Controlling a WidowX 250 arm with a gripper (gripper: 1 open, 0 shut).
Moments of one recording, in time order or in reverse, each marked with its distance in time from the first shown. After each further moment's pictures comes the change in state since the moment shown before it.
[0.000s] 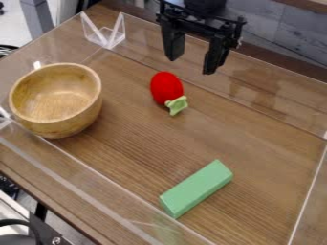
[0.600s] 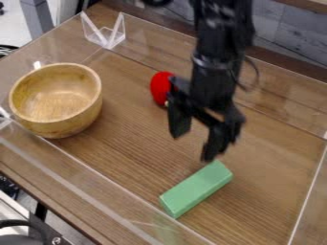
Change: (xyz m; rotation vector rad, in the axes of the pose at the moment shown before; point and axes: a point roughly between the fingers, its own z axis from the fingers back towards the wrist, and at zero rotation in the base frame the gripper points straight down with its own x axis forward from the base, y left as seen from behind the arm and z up) arm -0.057 -0.046 -0.069 -0.005 0.097 -0.241
